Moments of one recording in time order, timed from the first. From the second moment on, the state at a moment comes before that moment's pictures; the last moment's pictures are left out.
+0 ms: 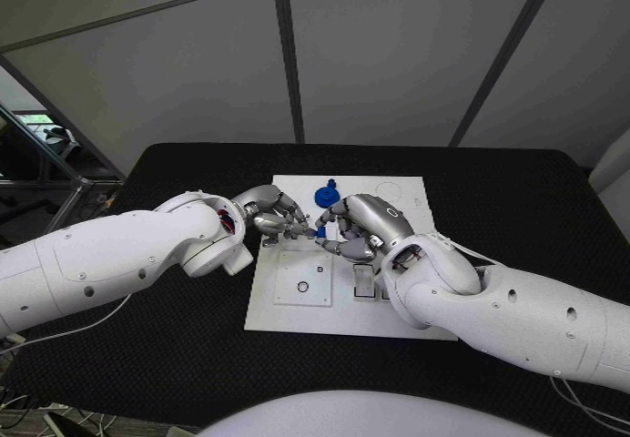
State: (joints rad) left arm 1.08 -0.93 0.07 1.63 -0.83 -0.21 -0.21; left_hand 1.27 -0.04 0.10 -0.03 0.15 0.97 0.07 0.52 0.45 1.09 0.00 1.01 0.59 1.47 -0.05 1.43 1.31 0.14 1.25 0.06 1.00 1.22; right arm 1.00 -0.59 0.03 1.64 -1.60 -0.58 -0.29; right_hand 1.35 -0.13 0.31 0.05 0.32 1.08 0.10 0.26 0.10 1.29 0.01 1.22 1.14 1.47 -0.05 1.48 1.31 0.07 1.42 0.05 1.40 1.26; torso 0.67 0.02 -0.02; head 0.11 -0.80
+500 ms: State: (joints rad) left arm 1.07 -0.93 0.07 1.63 -0.83 -0.21 -0.21; left_hand 1.27 -0.04 0.10 -0.03 0.15 0.97 0.07 0.52 0.45 1.09 0.00 1.02 0.60 1.47 -0.05 1.44 1.31 0.14 1.26 0.06 1.01 1.23; right arm 1.00 -0.59 0.03 1.63 -1.60 -0.58 -0.29; right_hand 1.35 -0.13 0.31 0.05 0.32 1.08 0.10 0.26 0.10 1.29 0.01 1.22 1.14 1.47 -0.05 1.48 1.31 0.07 1.42 0.05 1.40 1.26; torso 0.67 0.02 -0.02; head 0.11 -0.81
